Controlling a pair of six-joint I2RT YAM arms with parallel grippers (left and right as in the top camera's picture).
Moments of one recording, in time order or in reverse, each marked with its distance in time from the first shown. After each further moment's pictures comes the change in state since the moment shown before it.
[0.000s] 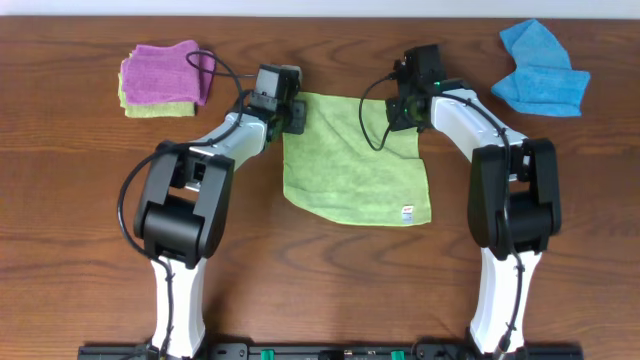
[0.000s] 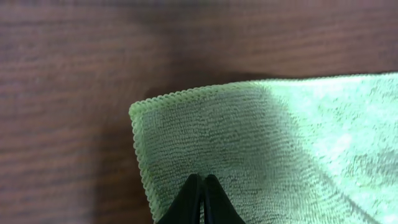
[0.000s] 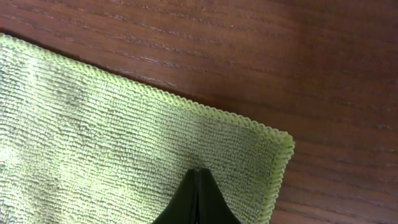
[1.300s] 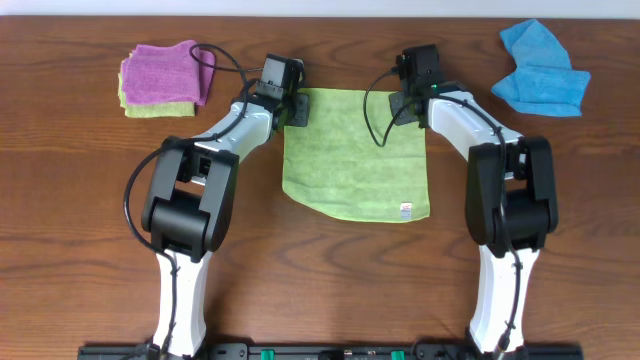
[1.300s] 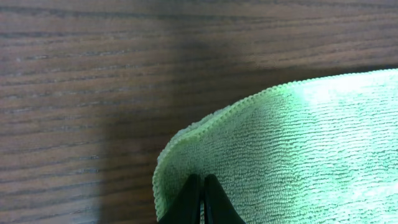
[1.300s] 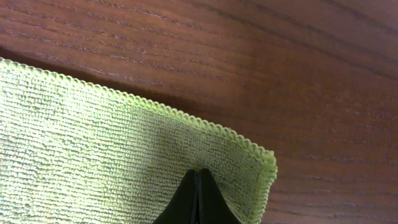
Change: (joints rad) left arm -0.006 0.049 0.123 -0.139 -0.031 -0.040; right arm 0.004 0.018 -0.008 0.122 0.154 -0.046
